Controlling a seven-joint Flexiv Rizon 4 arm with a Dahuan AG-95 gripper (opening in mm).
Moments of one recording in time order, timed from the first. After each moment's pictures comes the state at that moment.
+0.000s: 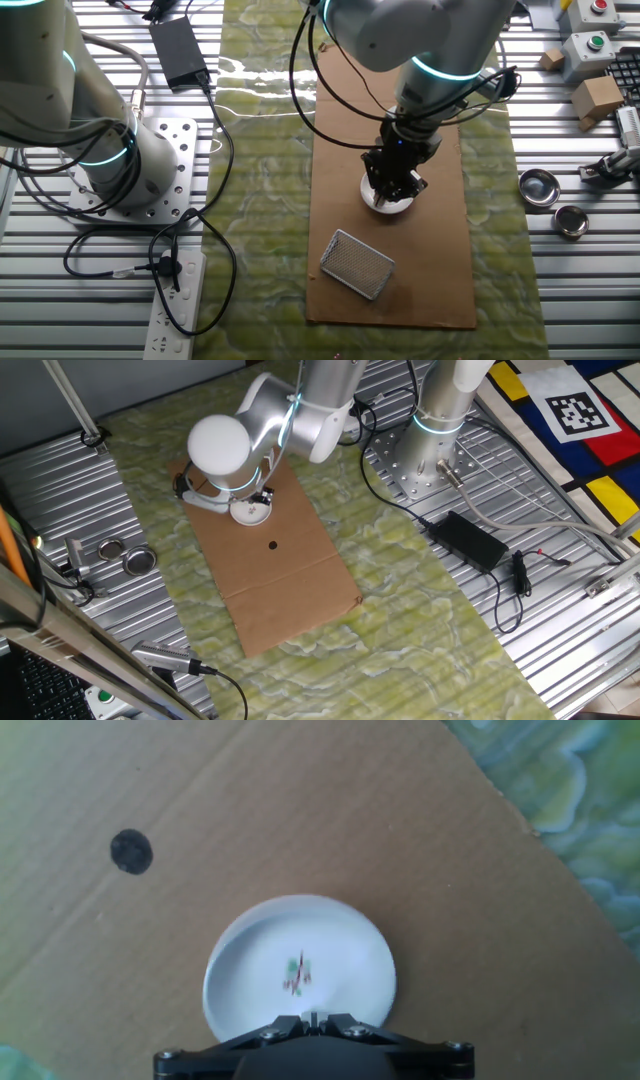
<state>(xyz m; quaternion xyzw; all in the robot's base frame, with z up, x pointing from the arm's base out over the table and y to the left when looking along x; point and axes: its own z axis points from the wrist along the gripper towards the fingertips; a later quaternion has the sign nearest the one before) 0.474 -0.072 0.022 0.38 -0.91 0.12 0.14</state>
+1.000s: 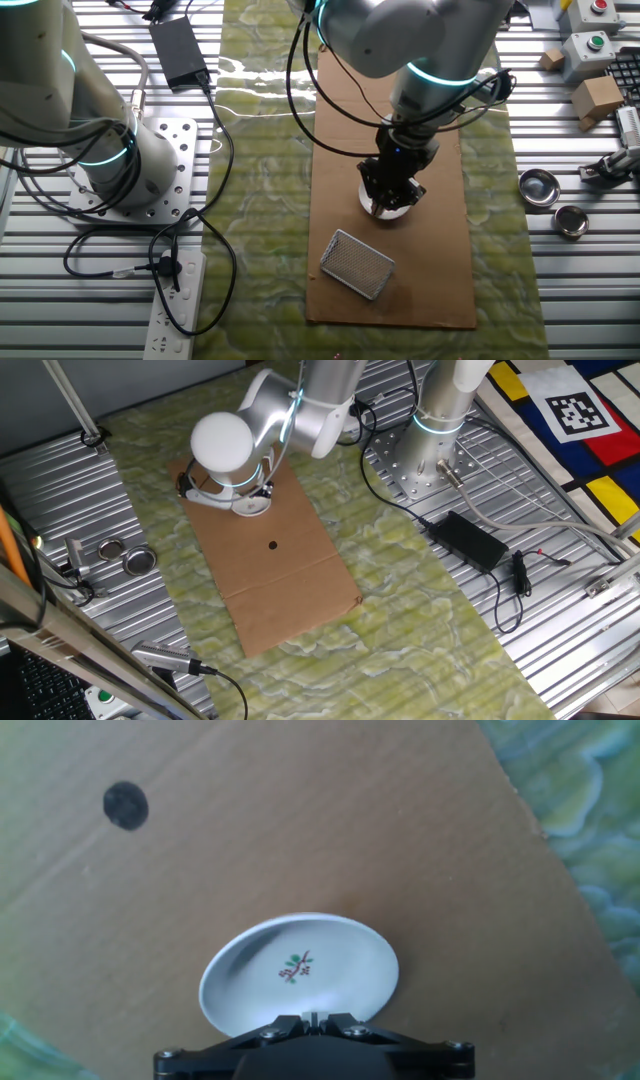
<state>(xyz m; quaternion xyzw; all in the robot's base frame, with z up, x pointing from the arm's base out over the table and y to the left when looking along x) 0.468 -0.091 0.025 0.41 -0.89 0.13 0.15</state>
